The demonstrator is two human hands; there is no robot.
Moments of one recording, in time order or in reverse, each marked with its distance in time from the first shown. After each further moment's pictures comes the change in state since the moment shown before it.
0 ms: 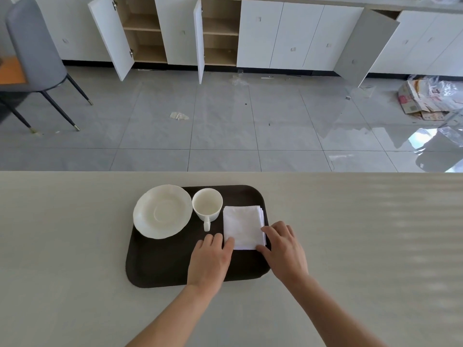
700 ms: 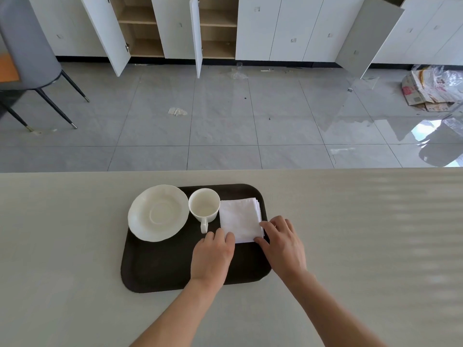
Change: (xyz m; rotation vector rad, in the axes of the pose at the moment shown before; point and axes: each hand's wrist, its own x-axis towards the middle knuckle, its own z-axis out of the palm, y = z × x) left_hand 0.021 0.007 -0.011 0.019 -0.051 -0.025; right_hand 0.014 -0.001 0.002 -0.020 0.089 -0.041
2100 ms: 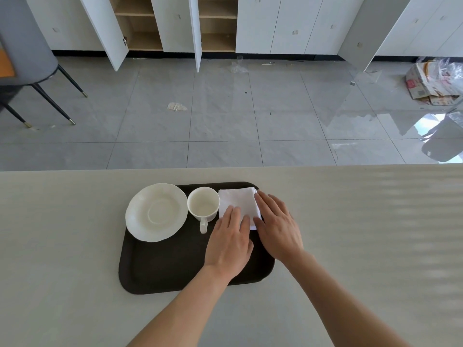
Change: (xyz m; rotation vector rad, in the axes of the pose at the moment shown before) left_hand 0.032 0.018 0.006 -0.146 0.040 0.030; right_hand 0.037 0.002 0.006 0.061 -0.037 -0.100
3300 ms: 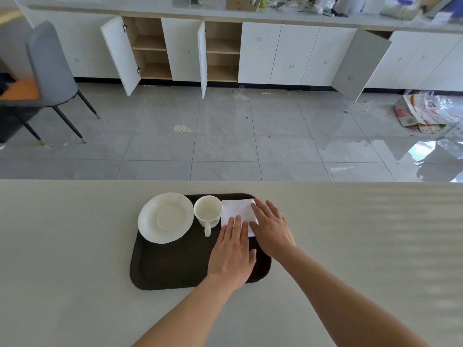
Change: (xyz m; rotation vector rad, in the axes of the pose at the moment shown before) left_hand -0.020 0.012 0.000 0.063 -0.174 -0.031; right_hand 0.010 -0.005 -0.002 -0.059 -0.171 0.055
